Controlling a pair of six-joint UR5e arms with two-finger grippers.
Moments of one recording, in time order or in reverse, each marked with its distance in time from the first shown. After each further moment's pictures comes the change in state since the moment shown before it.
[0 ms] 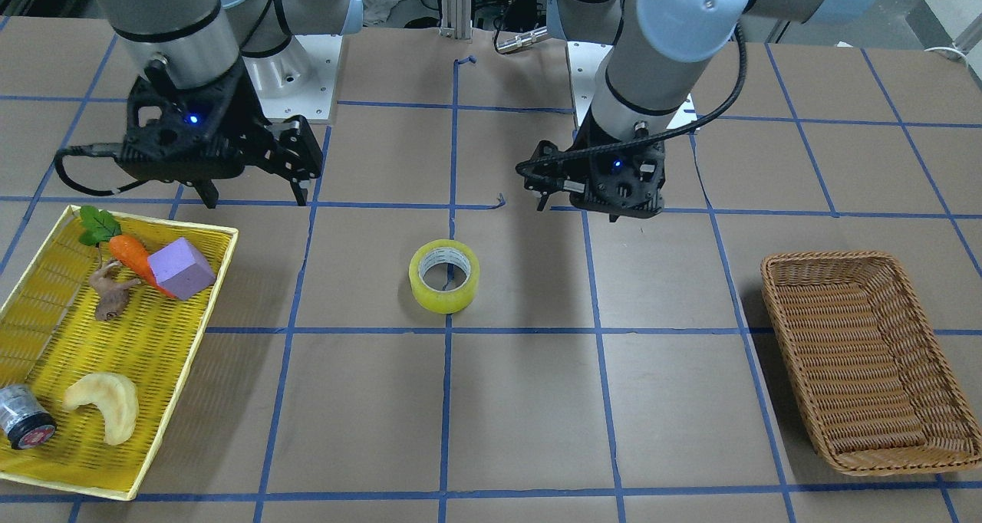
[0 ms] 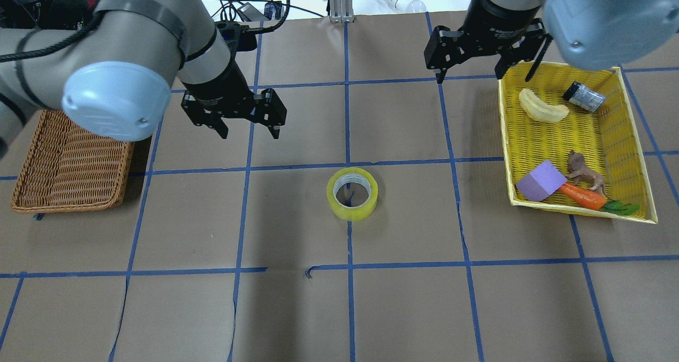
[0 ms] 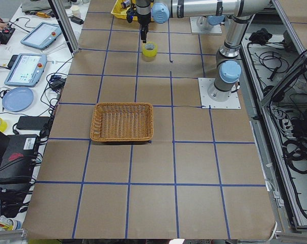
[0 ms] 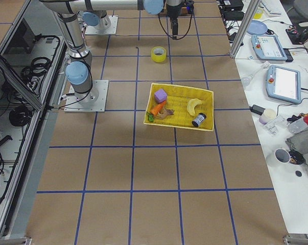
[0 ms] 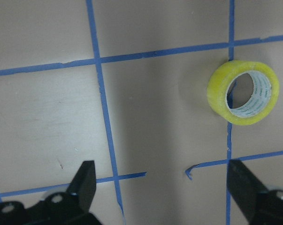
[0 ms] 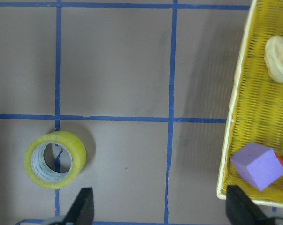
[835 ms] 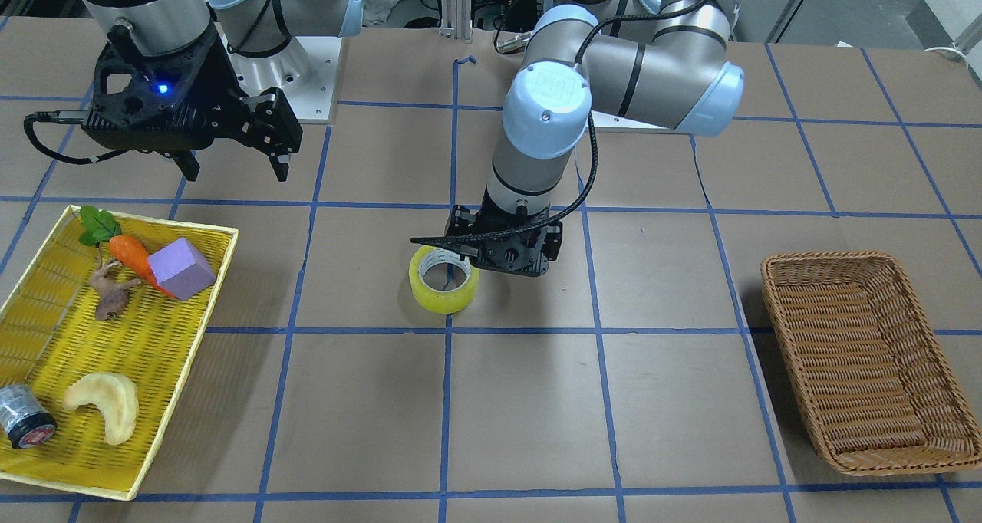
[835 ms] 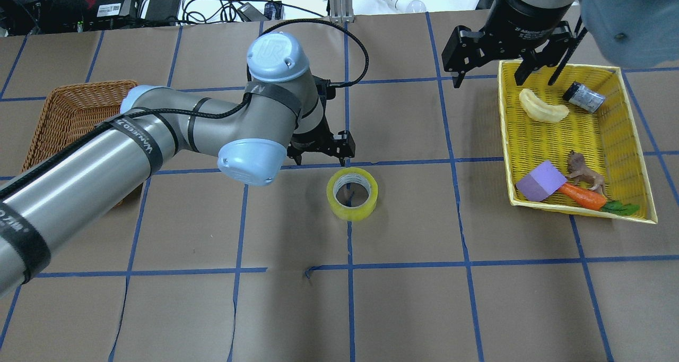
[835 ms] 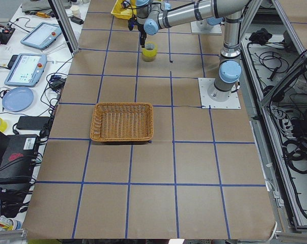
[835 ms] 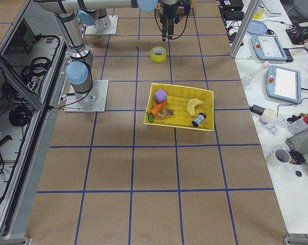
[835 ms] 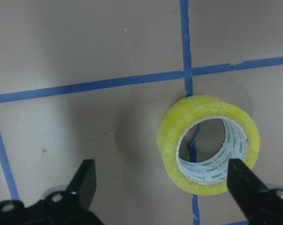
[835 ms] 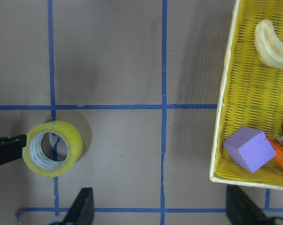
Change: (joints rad) left arm -0.163 -0.246 -0.099 0.367 -0.001 -0.152; right arm -0.020 -0.030 0.001 0.047 0.004 0.000
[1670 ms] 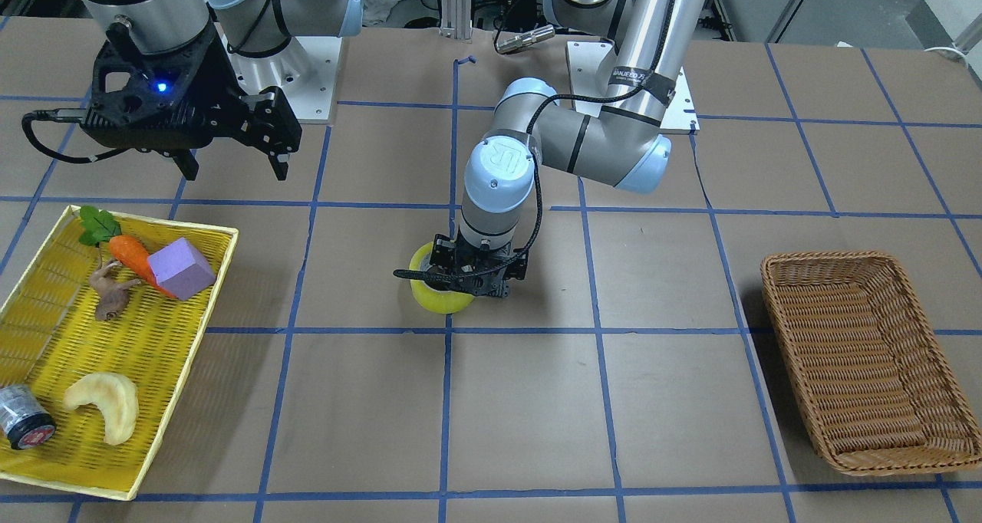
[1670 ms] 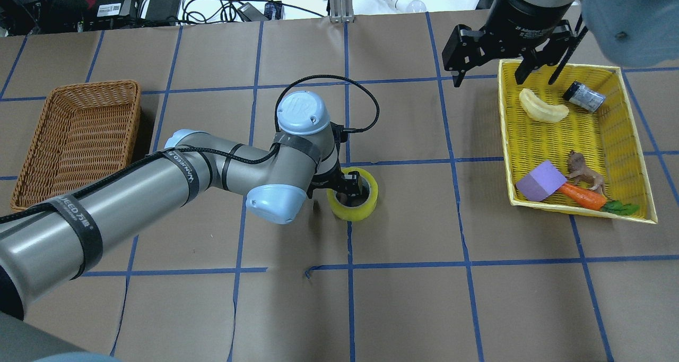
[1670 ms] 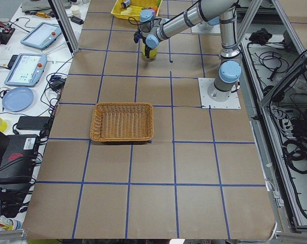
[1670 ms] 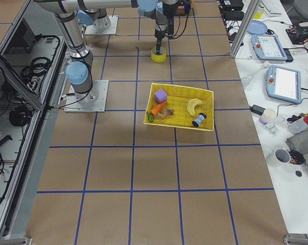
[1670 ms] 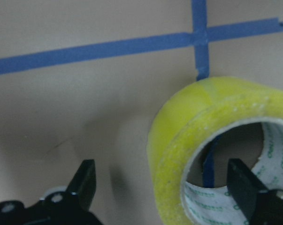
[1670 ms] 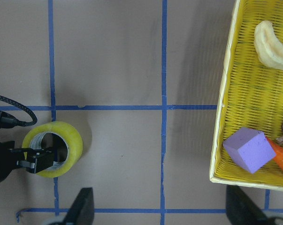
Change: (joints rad) left arm -0.040 -0.074 -0.122 0.148 0.014 -0.005; right arm 0.000 0.000 -0.002 -0.001 0.000 -0.001
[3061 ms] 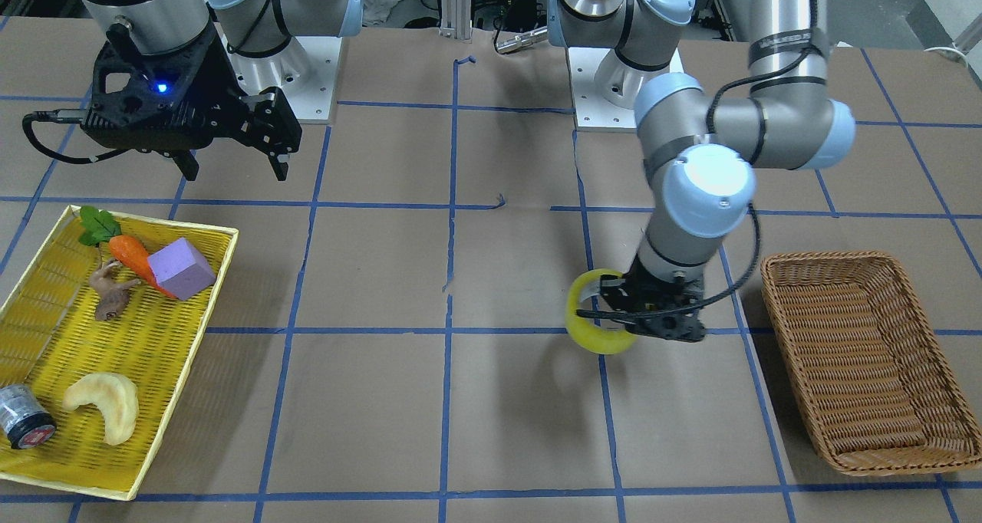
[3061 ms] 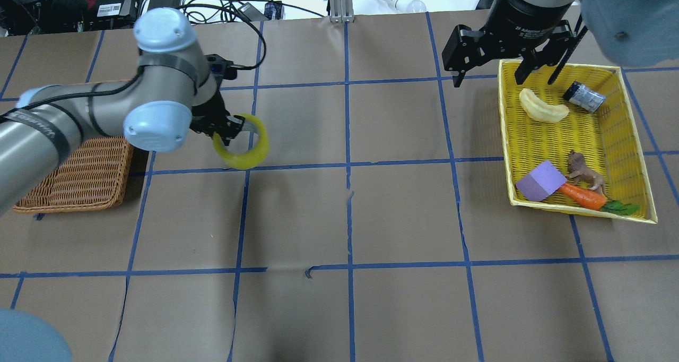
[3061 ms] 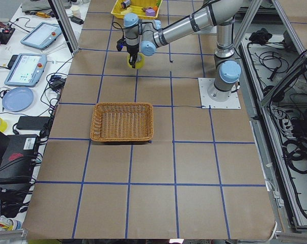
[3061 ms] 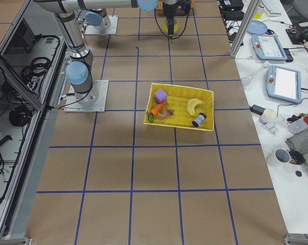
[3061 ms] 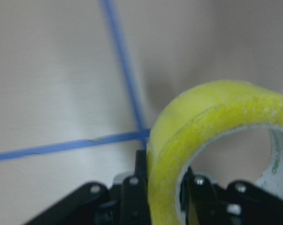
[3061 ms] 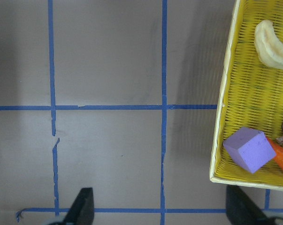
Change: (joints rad) left arm 0.427 0.129 0.121 -0.194 0.154 0.475; right arm 0.000 0.001 0.000 0.001 0.001 0.000
